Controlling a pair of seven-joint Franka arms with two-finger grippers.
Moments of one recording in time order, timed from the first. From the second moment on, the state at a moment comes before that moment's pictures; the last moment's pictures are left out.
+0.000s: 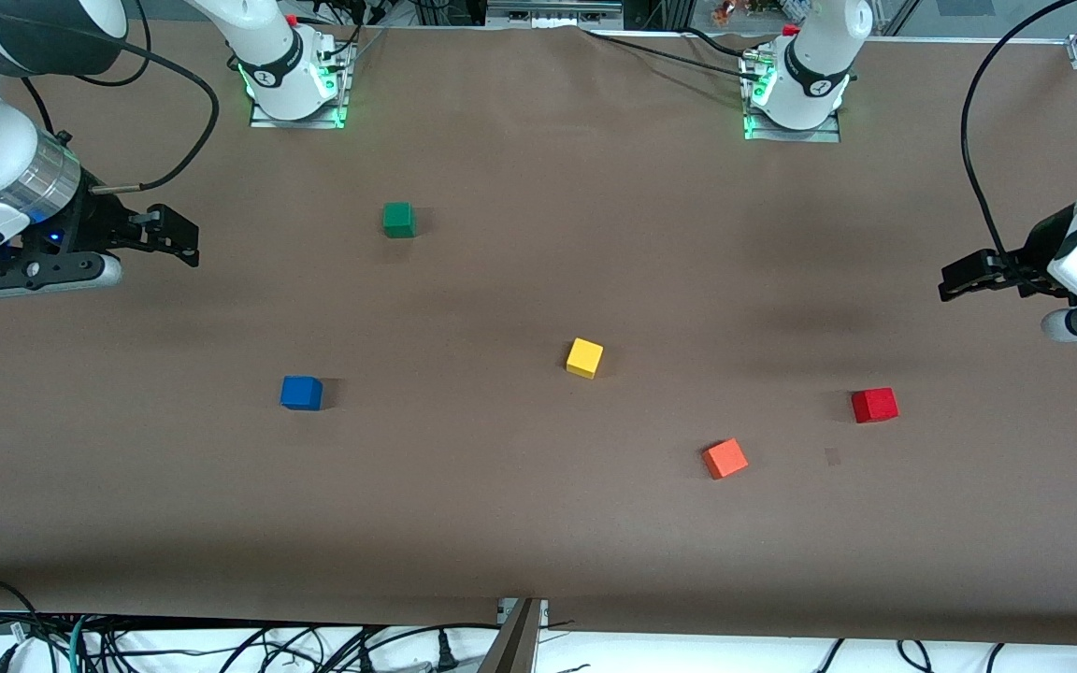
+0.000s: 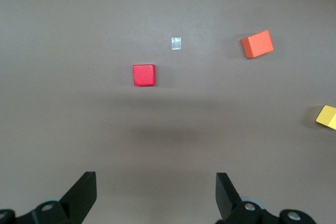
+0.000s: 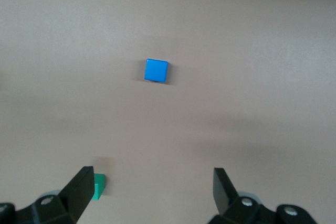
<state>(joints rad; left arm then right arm) 0.16 0.20 -0.18 -1.46 0.03 1.57 -0.11 0.18 0.08 -0.04 -1.62 0.00 1.68 0.02</state>
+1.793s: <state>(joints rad) 0.25 0.73 -0.17 -1.62 0.07 2.28 -0.06 0.18 0.08 -0.03 -1.61 0.00 1.68 0.02</state>
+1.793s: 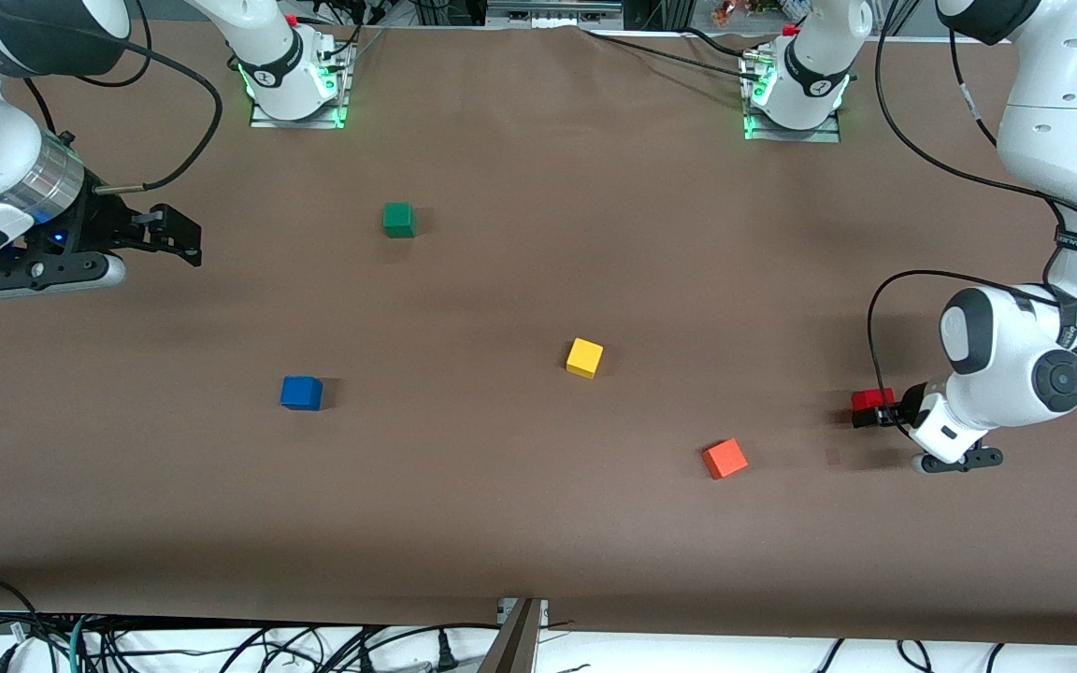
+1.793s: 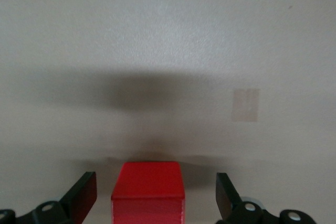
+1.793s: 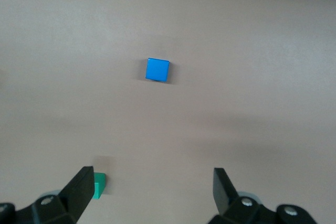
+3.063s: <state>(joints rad) -0.19 0.66 -0.23 -1.37 0.07 1.94 -0.39 0.18 0.11 -0.04 -1.62 0.00 1.64 0.02</state>
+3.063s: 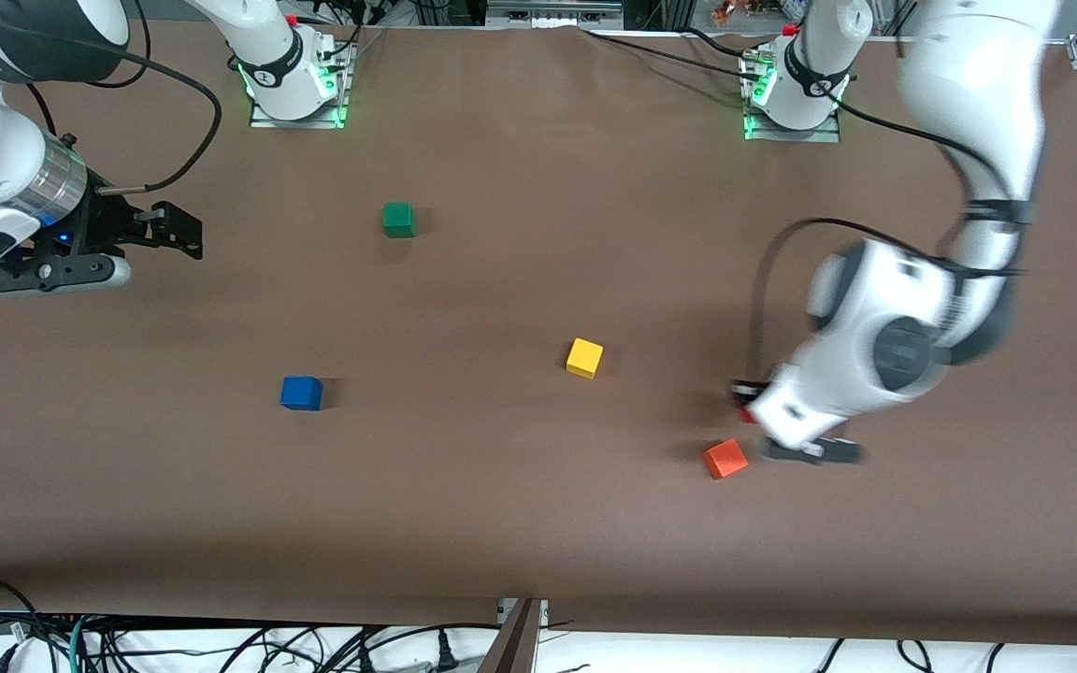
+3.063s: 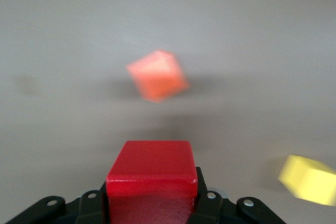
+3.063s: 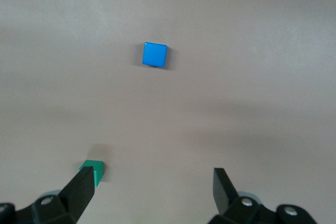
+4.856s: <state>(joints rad) -0.51 0.83 -0.20 -1.33 0.20 2.10 -0.42 0.18 0.80 -0.04 -1.49 0.09 2.16 0.03</state>
